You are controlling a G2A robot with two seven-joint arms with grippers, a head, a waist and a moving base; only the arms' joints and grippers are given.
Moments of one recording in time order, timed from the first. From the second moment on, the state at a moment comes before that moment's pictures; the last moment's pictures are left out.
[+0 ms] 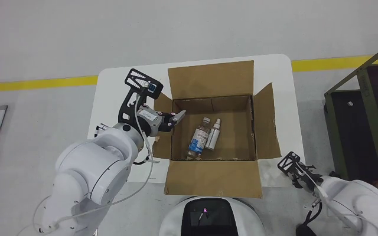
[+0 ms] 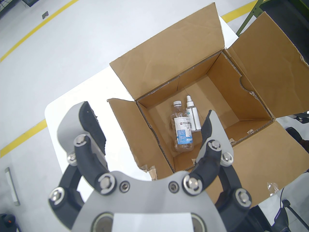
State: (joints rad) left arm 0.98 -1.22 -1.24 -2.29 1.18 0.06 -1.19; right arm -1.67 -1.04 1.78 -2.06 -1.30 -0.63 1.04
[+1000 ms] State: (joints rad) left arm 0.98 -1.22 -1.24 -2.29 1.18 0.06 -1.19; right arm -1.65 -1.02 1.72 -2.03 -1.33 -0.58 1.05
